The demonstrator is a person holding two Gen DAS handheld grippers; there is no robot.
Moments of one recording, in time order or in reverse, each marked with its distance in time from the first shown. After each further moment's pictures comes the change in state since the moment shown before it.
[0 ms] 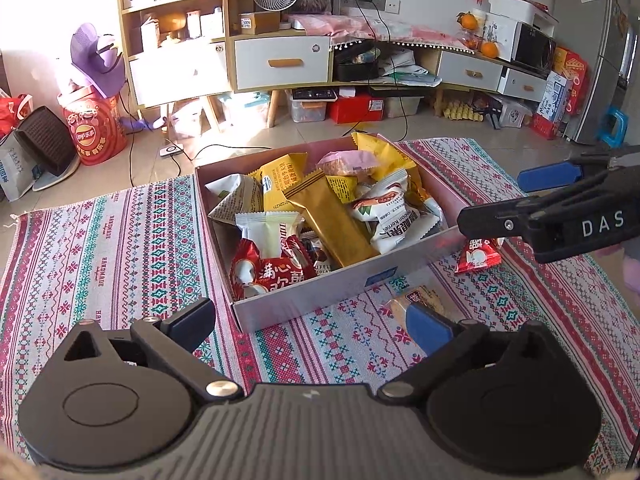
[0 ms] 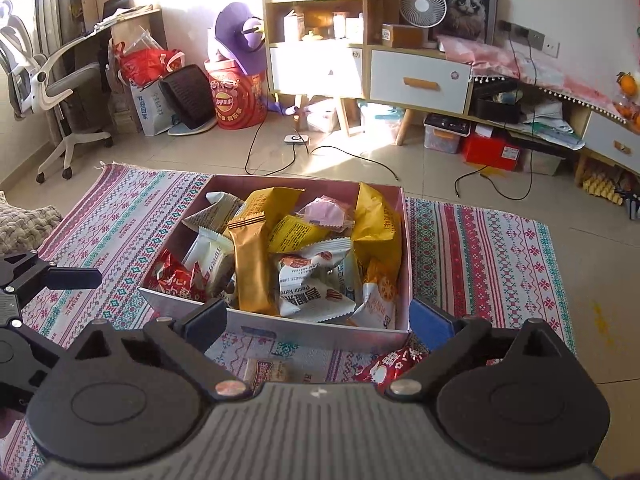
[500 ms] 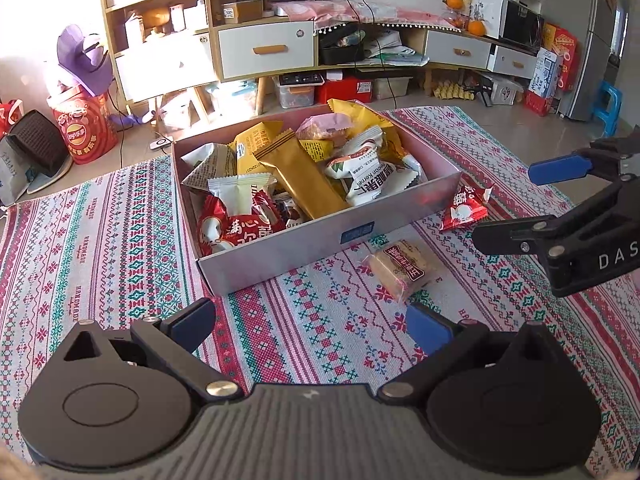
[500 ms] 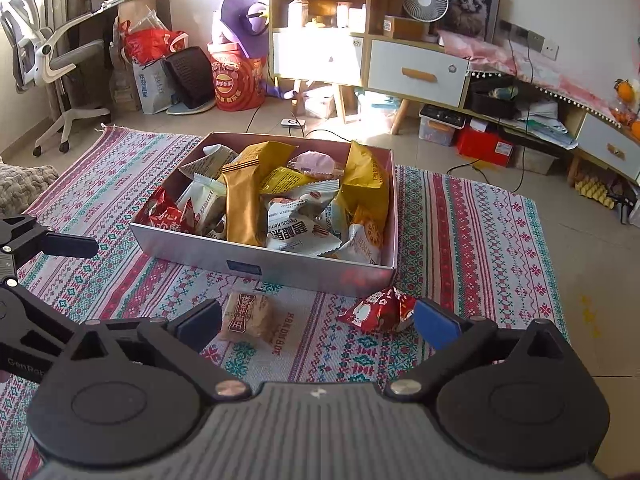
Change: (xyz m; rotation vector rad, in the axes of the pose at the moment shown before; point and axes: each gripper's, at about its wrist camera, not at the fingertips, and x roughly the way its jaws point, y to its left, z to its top) left arm 0.010 -0.023 -0.023 0.059 0.028 0.004; right arm -0.004 -0.003 -0.044 -0.074 0.009 -0.027
